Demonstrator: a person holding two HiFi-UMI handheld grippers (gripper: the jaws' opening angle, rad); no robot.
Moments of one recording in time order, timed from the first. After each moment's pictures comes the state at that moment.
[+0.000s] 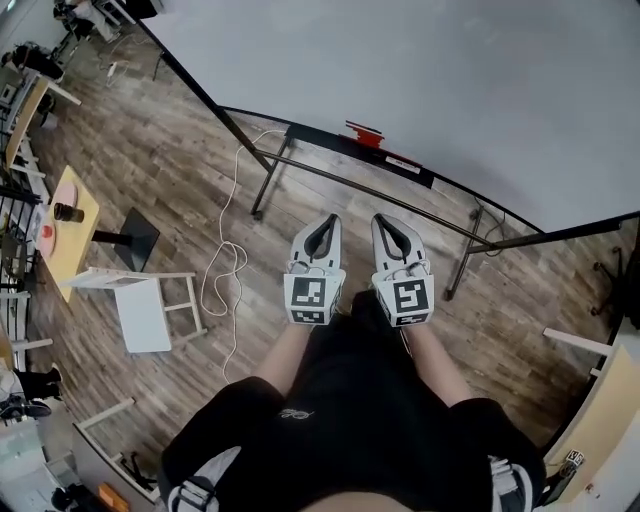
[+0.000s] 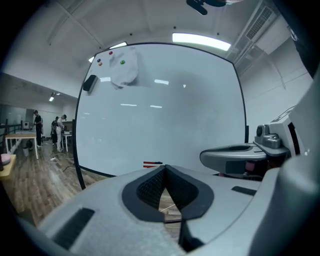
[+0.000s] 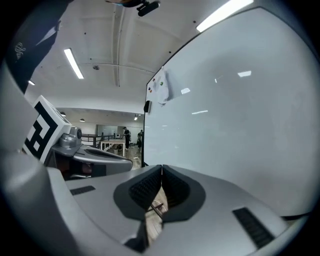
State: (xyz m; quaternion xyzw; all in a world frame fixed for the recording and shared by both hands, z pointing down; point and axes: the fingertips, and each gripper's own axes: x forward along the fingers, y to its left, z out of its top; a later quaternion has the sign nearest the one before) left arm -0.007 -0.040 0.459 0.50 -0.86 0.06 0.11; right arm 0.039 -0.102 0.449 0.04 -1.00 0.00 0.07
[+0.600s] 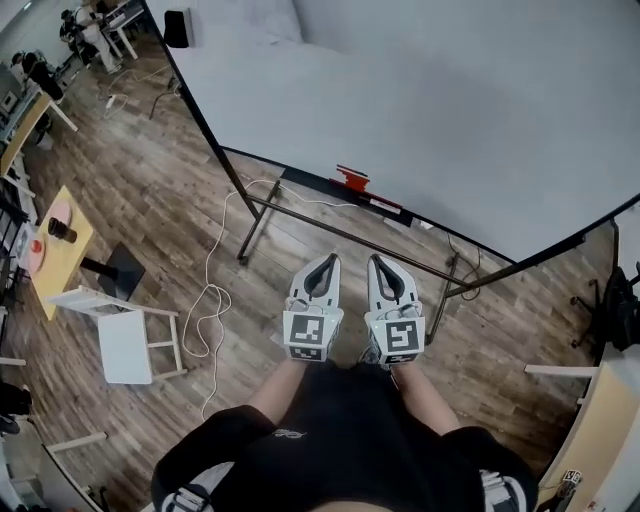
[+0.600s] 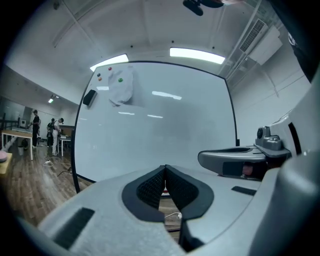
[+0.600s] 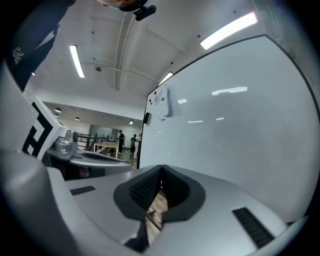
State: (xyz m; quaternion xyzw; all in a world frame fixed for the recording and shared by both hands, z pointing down) left arm 0.041 -0.017 0.407 0.52 -0.85 0.02 0.06; right arm 0.088 -0.076 0.392 0.09 -1.00 -0.03 0.03
